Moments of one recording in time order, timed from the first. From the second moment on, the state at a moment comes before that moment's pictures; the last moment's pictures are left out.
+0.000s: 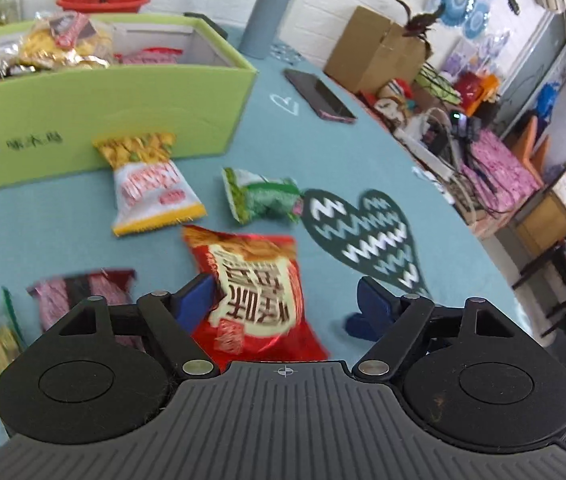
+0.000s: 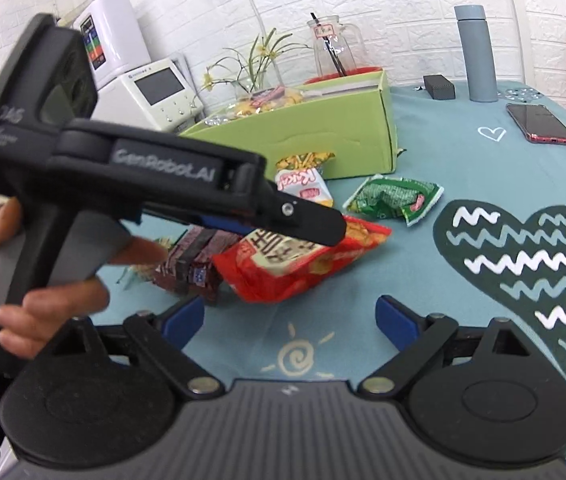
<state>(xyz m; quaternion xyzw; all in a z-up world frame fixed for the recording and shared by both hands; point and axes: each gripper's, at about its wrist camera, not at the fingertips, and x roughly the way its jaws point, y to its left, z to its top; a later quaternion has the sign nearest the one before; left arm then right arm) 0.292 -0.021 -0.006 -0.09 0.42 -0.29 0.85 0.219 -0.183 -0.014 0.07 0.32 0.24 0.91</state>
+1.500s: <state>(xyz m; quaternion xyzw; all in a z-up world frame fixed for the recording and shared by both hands) 0.504 0.009 0.030 -0.13 0.40 -0.18 0.89 0.477 -0.129 0.037 -0.05 0.26 0.29 0.92</state>
